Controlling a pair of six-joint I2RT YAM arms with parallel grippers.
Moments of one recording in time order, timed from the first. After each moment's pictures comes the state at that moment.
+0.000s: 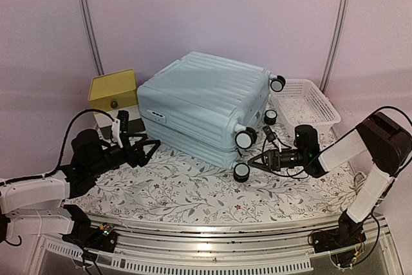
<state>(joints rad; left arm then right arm) -0.58 0.92 0.31 0.50 0.22 -0.34 0.45 1.70 0.52 0.75 -0.94 0.43</state>
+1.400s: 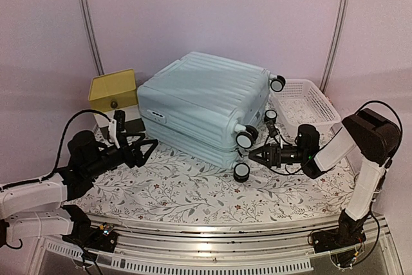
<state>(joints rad) -0.58 0.86 0.30 0.49 0.22 -0.34 0.41 1.83 0.53 1.07 -1.00 0.48</state>
